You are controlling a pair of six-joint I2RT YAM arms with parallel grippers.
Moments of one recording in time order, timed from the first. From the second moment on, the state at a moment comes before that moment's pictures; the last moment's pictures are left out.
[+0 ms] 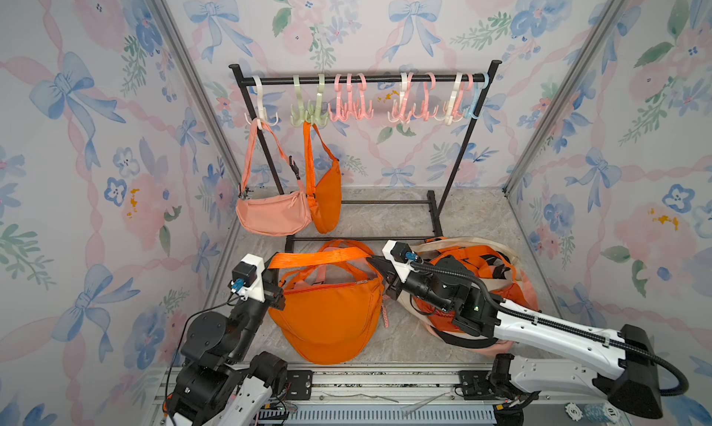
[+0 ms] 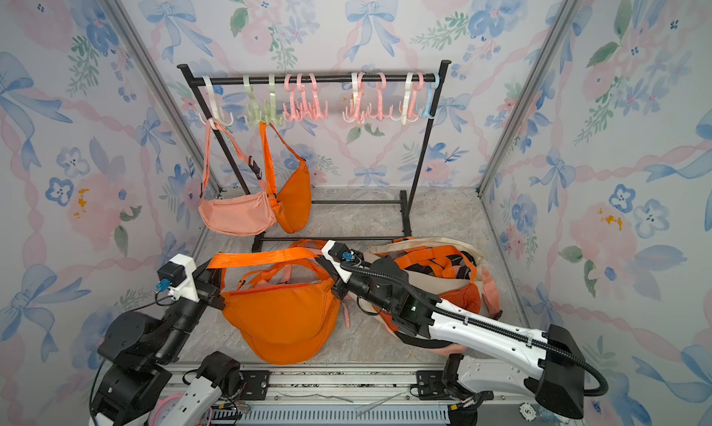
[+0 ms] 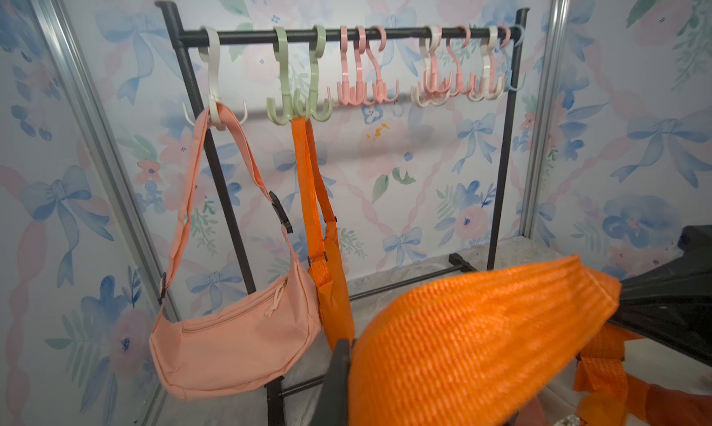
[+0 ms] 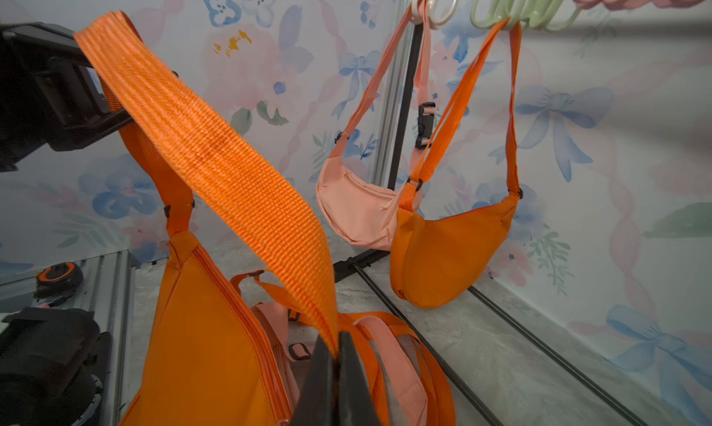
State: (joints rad) left arm -0.41 0.31 0.77 -0.41 -0.14 0.08; right arm 1.04 1.18 0.85 0.27 0.07 -0.07
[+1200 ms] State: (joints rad) left arm -0.31 1.05 0.69 -0.21 -0.07 -0.12; right arm 0.74 1.61 0.78 0.59 -0.03 0.19
